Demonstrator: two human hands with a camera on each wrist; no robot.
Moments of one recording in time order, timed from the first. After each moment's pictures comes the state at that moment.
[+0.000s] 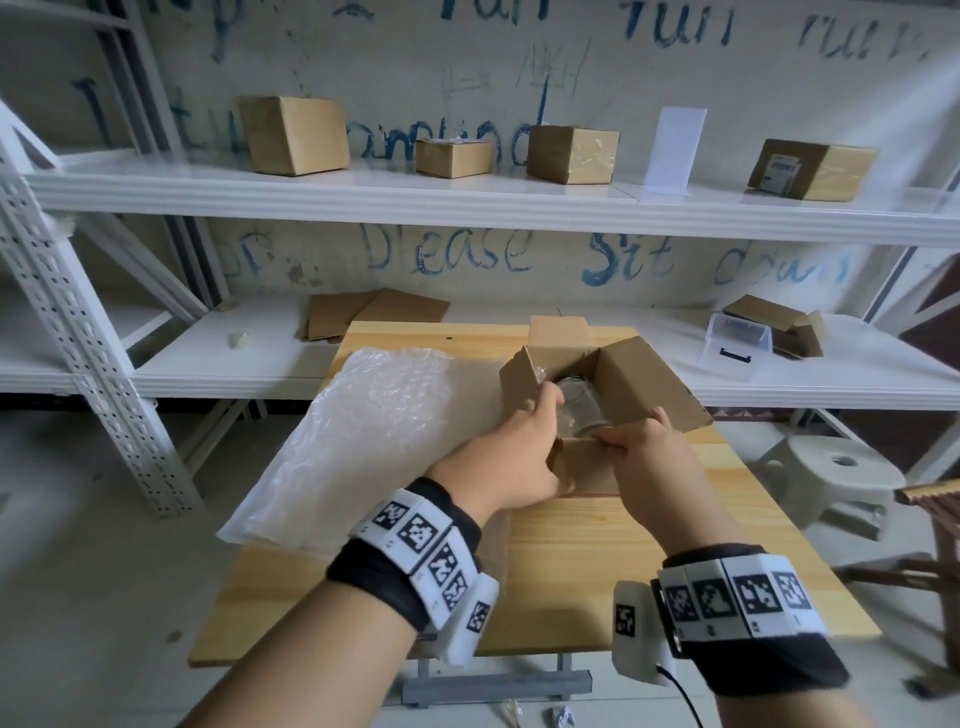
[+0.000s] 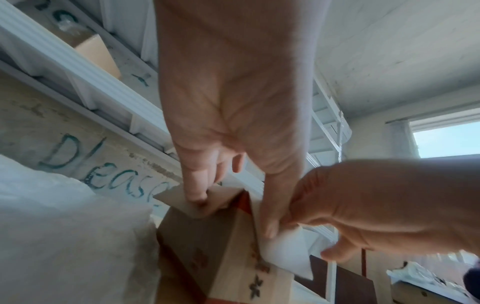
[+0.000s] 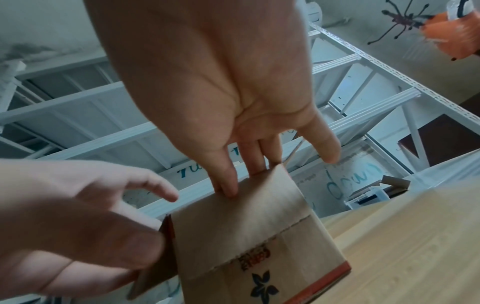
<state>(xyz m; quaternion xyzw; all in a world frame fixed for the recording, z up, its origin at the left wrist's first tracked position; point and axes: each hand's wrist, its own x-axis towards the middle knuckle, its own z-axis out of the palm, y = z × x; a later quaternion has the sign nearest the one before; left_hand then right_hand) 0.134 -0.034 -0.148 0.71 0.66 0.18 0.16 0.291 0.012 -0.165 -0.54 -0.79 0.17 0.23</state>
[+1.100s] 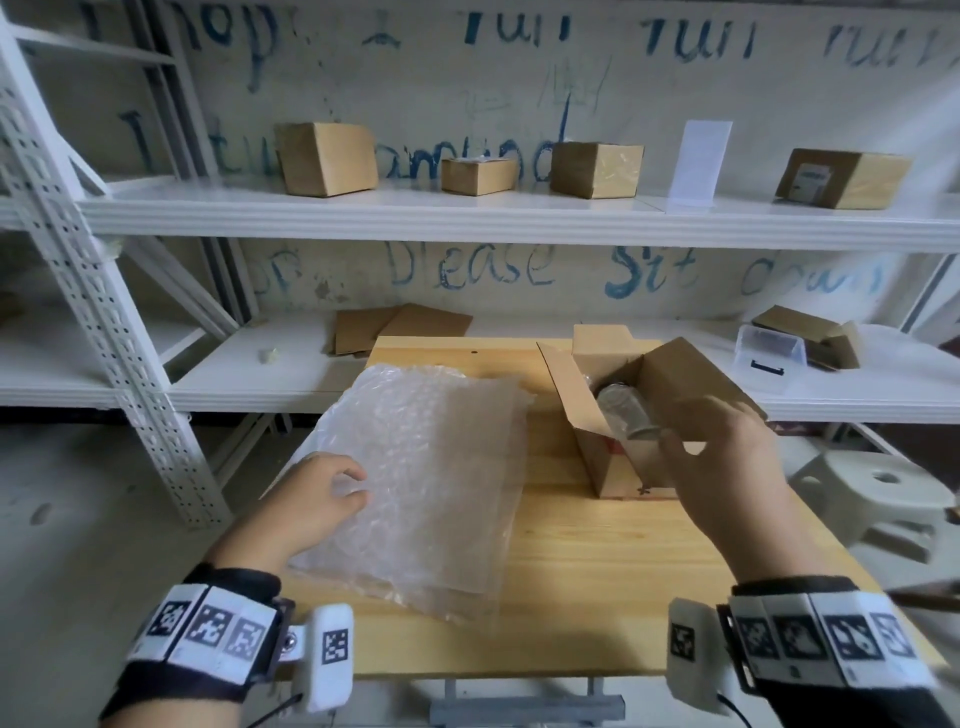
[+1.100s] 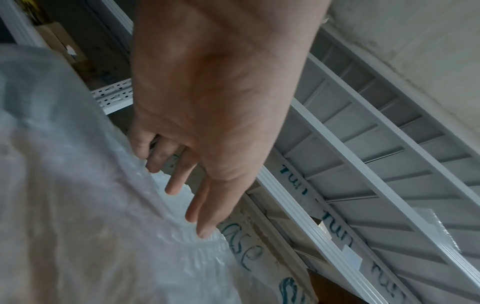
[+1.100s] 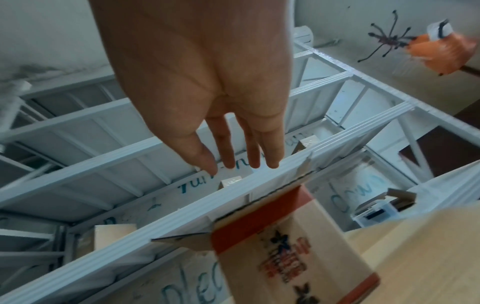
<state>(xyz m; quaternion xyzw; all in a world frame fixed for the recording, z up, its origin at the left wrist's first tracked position) -0.046 -0.121 -0.194 0.48 0.82 0.25 0.18 0.300 0.006 -0.144 -0.51 -0.75 0.09 0.42</state>
